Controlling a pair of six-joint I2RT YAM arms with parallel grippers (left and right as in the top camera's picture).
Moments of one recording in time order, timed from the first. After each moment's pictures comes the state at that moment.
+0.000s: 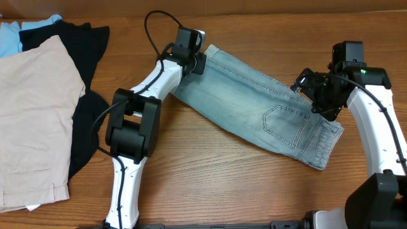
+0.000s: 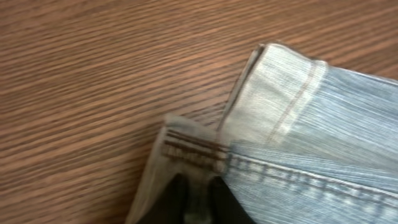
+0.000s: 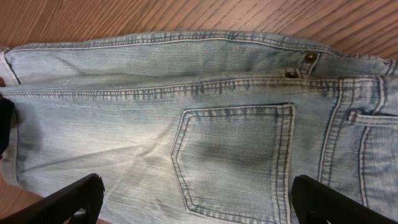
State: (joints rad) left arm -0.33 2.38 1.80 -0.31 0.02 -0.06; right arm -0.09 1.62 1.36 -1.02 -0.18 0.59
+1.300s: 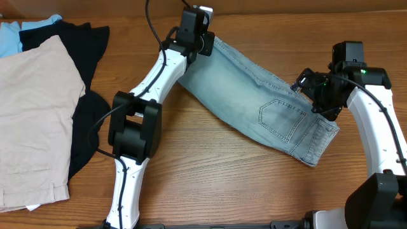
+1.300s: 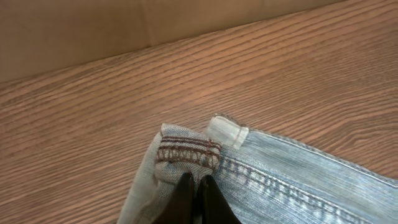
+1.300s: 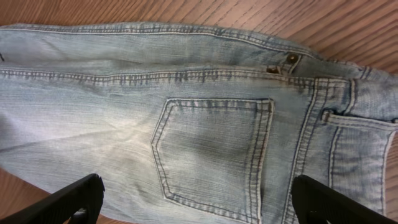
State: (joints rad) left arm -0.36 2.38 2.00 -0.34 0.01 -0.07; right arm -0.09 1.62 1.36 -1.02 -0.16 0.59
